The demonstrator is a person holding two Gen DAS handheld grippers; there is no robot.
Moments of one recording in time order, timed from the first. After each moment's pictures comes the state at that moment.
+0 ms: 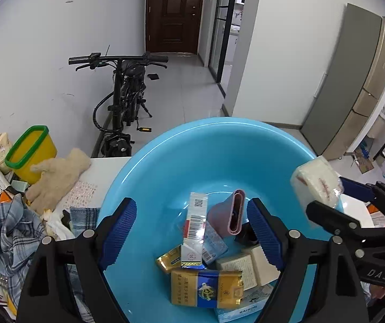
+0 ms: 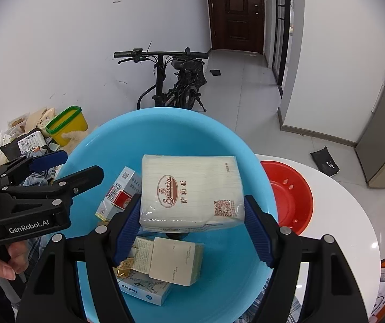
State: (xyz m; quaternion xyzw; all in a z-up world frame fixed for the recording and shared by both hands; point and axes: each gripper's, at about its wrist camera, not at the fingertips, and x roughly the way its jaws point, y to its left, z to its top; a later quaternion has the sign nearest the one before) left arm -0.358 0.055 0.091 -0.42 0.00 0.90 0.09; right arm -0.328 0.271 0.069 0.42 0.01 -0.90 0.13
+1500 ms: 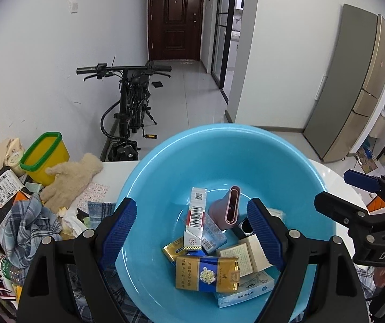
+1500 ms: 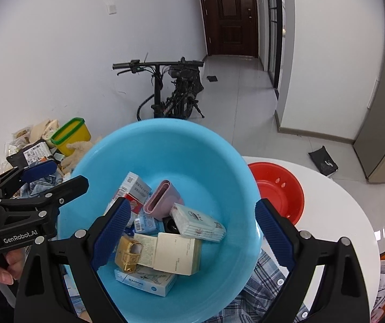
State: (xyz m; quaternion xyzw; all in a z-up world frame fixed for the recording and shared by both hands) left arm -0.320 0.057 0.122 -0.40 0.00 0.91 0.09; right arm -0.305 0.286 0.096 0.40 -0.01 -0.91 0.13
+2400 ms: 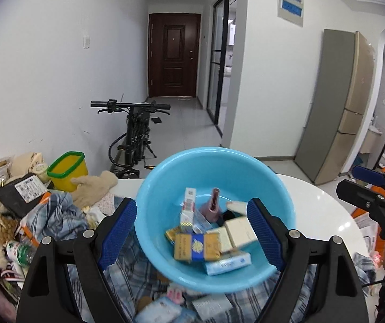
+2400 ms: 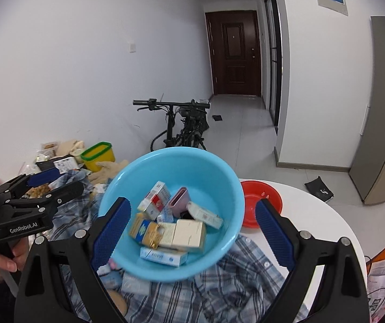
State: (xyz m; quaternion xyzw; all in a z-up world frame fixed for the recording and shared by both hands) left arm -0.179 0.039 0.182 -0.30 -0.01 0.95 0.10; right arm -0.165 0.305 0.158 0.29 -0.01 -0.95 0.14
